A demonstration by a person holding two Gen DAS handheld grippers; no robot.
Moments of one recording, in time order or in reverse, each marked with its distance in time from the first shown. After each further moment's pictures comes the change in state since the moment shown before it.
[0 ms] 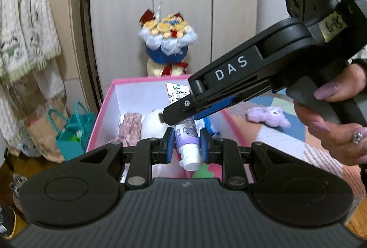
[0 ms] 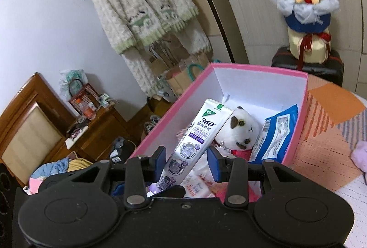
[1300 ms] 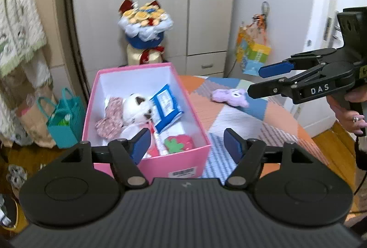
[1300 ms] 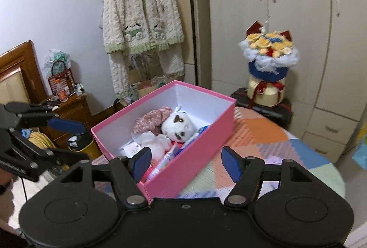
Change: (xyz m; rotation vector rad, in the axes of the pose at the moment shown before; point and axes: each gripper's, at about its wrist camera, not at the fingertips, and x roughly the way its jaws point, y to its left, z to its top) left arm -0.084 -0.030 0.026 0.042 0.110 -0.109; right arm -0.151 -0.006 -0.064 -0.284 -0.159 -0.232
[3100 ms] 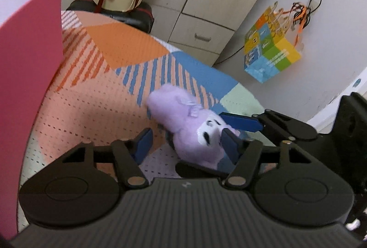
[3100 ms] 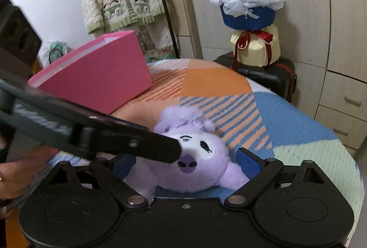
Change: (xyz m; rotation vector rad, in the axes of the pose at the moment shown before) left arm 0.344 -0.081 0.042 -0.436 0.204 -0.076; right arm 0.159 -0.230 -0.089 0.028 0.087 0.178
